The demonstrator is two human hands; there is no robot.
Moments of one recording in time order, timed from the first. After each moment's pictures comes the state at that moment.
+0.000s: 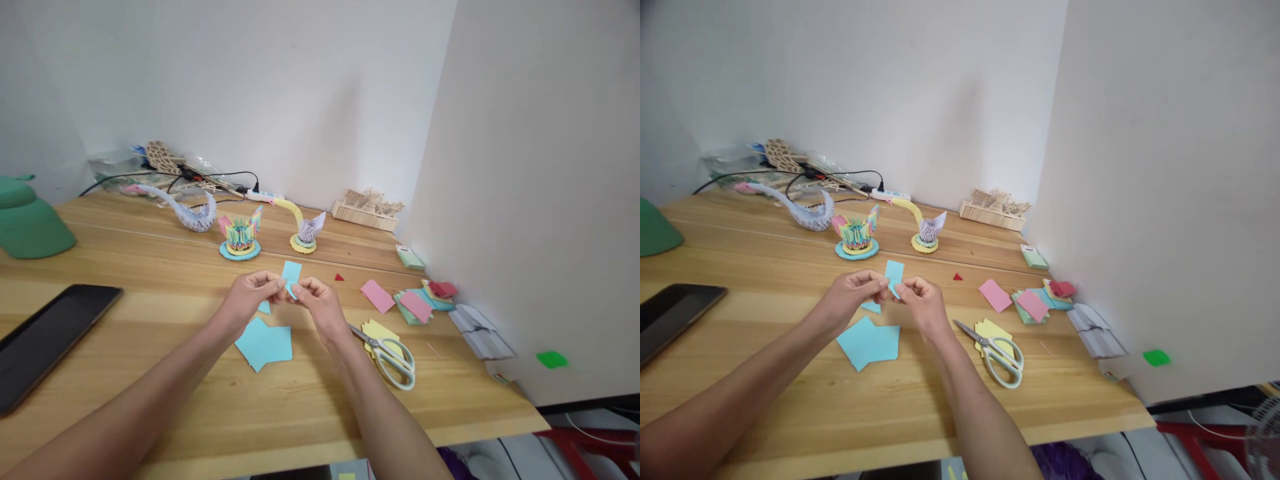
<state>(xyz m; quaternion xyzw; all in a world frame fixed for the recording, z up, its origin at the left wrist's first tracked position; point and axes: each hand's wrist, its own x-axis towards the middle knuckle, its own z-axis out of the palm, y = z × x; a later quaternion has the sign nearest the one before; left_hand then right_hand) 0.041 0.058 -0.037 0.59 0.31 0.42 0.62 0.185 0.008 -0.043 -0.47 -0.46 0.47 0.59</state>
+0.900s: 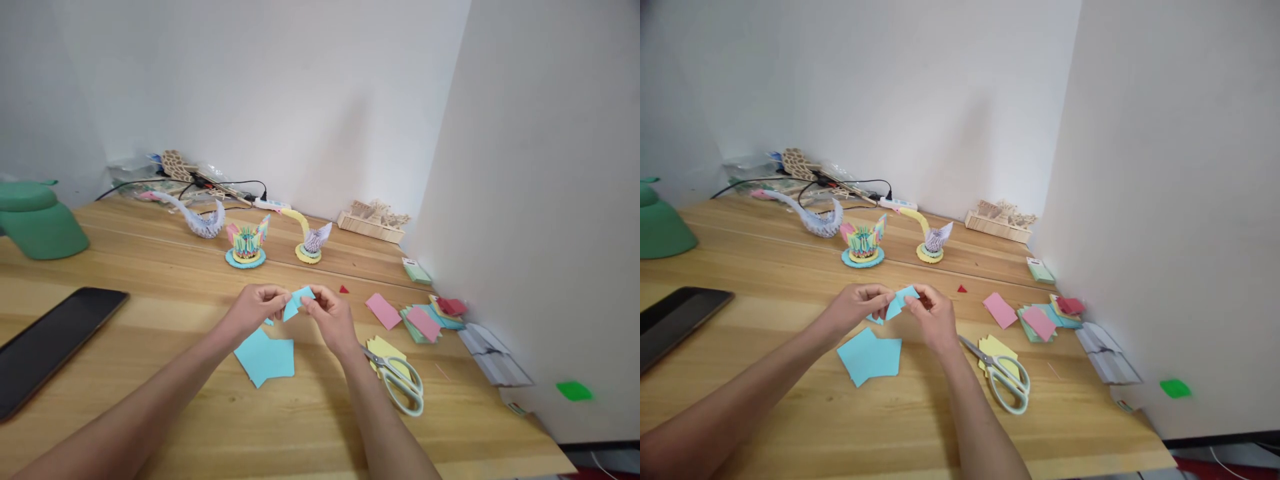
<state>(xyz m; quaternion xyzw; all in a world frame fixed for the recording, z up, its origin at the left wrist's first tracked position) 0.040 0.064 -0.036 0.66 0.35 0.36 0.56 0.197 0.010 -0.041 -0.51 -0.53 0.37 0.57</state>
